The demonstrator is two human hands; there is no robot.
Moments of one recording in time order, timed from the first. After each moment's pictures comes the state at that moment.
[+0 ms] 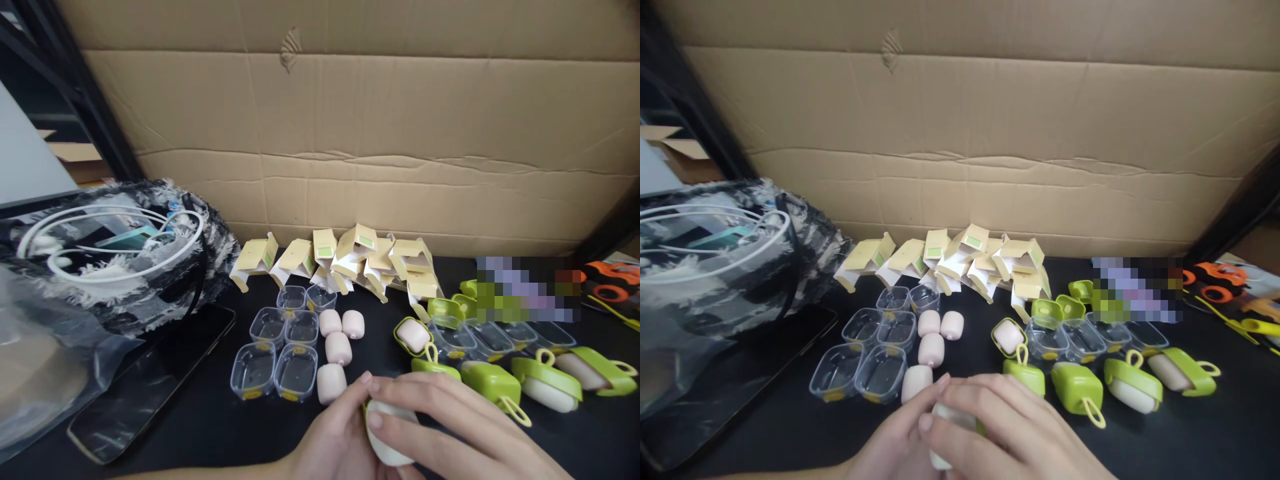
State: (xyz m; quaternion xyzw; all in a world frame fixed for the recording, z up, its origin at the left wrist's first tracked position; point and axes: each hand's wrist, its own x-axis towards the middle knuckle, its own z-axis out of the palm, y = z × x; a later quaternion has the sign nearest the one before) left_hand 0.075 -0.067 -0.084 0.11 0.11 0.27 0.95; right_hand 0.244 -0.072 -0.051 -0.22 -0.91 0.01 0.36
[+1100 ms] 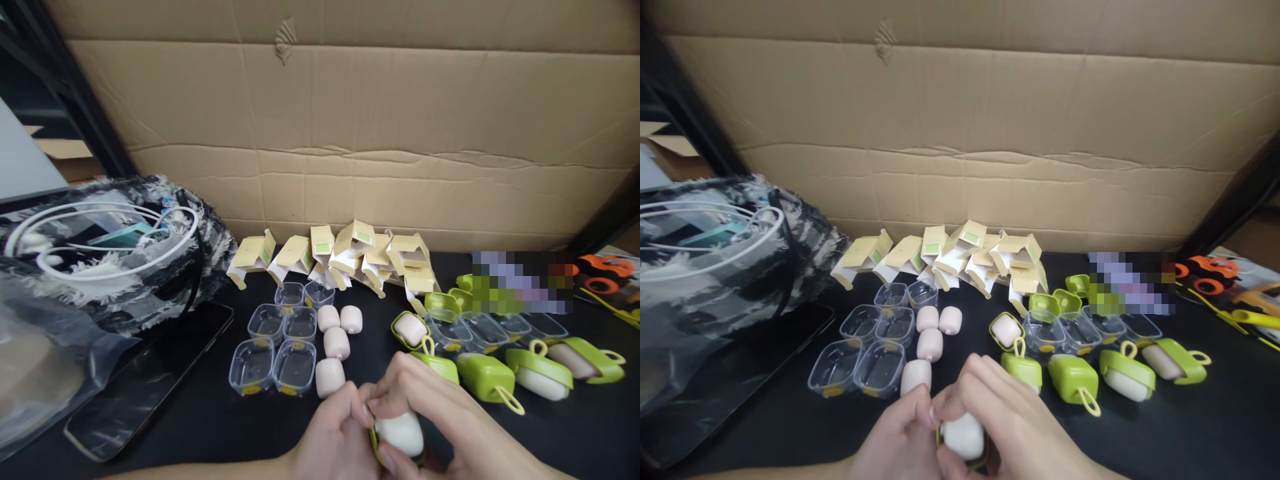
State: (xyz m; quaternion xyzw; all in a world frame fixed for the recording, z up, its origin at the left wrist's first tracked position) left_hand 0.080 -0.068 -0.118 0.12 0.09 0.31 0.94; right_hand 0.230 -0.077 -0.062 -0.35 -0.87 0.22 0.29
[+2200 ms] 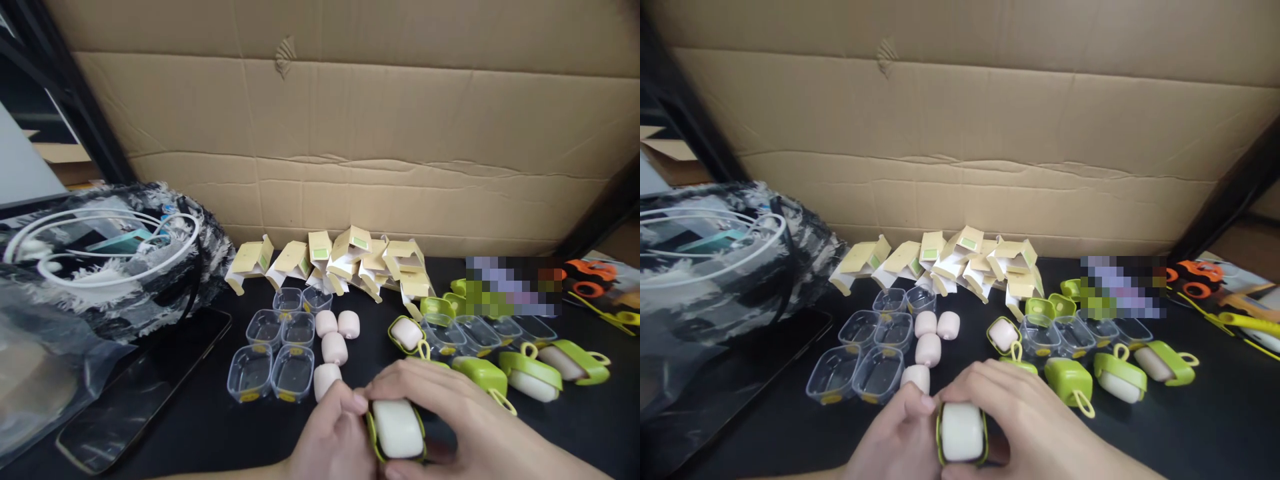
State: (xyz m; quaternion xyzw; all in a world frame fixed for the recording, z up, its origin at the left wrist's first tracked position) left_hand 0.077 -0.063 -0.113 0.20 0.10 0.29 0.93; right_hand 0.240 -0.070 -0.039 -0.36 -0.87 0.23 0.25
